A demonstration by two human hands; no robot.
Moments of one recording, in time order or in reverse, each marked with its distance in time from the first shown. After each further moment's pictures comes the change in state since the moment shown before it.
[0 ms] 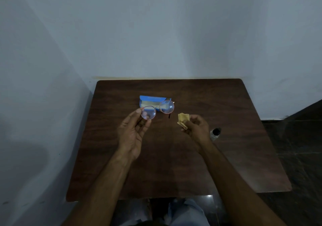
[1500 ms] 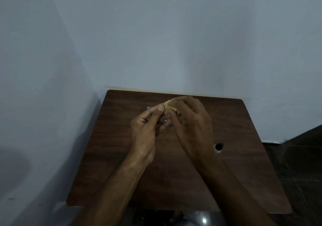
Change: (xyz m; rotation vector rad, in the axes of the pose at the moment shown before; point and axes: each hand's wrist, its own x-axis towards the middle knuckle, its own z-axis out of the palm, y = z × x) left_hand -0.063 0.043 0.050 0.070 -0.184 0.214; right_hand -0.127 -0.129 0.083 -0.991 0.003 -1.215
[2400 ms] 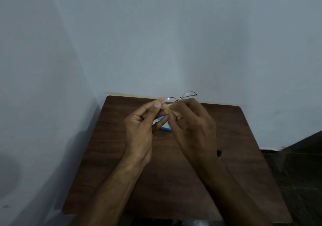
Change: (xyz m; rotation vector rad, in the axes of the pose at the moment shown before) left_hand 0.005 0.021 0.011 0.027 -0.037 0.177; right_hand 0.011 -0.019 -0.023 0.015 0.060 0.010
